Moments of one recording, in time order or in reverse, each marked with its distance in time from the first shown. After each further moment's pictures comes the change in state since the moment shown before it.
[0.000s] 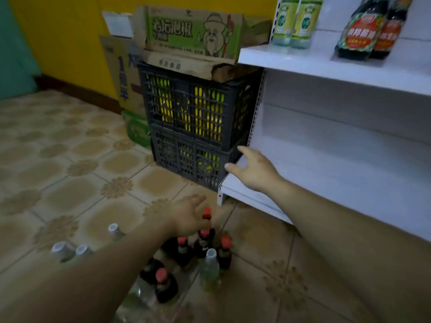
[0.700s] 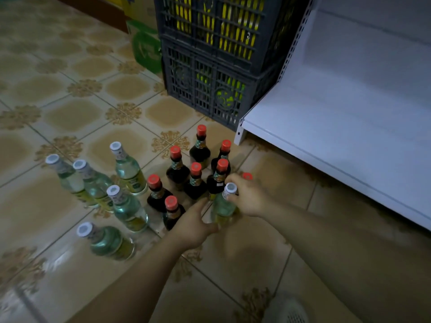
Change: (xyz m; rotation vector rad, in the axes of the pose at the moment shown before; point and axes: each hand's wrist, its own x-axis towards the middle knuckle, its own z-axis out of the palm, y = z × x) left_hand -0.044 -0.075 0.211 -0.684 -0.032 -0.230; right_hand -0.085 0.081 0.213 -0.036 -0.461 -0.071
